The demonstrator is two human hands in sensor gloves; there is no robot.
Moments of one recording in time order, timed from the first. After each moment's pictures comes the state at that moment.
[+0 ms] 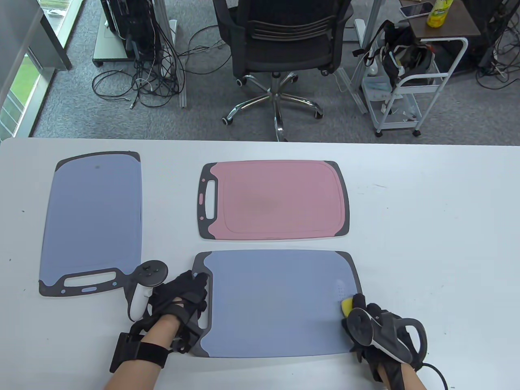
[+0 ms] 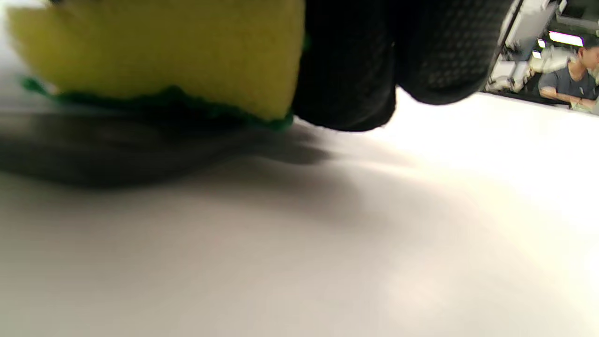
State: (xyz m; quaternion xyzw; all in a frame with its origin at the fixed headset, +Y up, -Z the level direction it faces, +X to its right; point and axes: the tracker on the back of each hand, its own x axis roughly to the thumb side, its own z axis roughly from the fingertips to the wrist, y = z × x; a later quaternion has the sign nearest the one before) left_hand -0.238 -0.828 -0.219 -0.27 0.12 0.50 0.82; right_hand 0.198 -0.775 -0.155 -0.08 -0.06 -0.99 0.07
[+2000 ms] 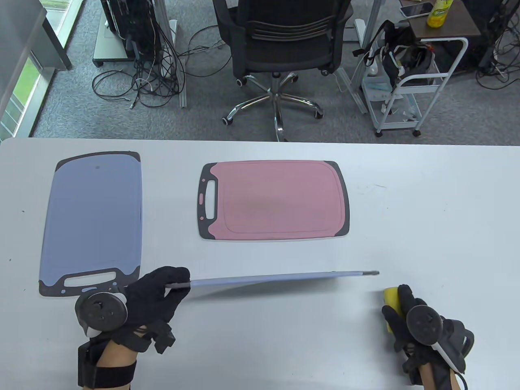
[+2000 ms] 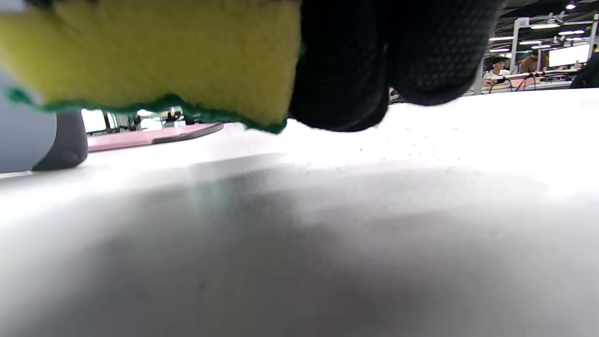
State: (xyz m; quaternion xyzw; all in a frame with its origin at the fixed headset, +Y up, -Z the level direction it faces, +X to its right) left_hand -0.262 -0.696 -0.174 0.09 -0.26 0.40 0.87; right_hand 0.325 -0.766 -0.150 0.07 0.03 -0.99 -0.10
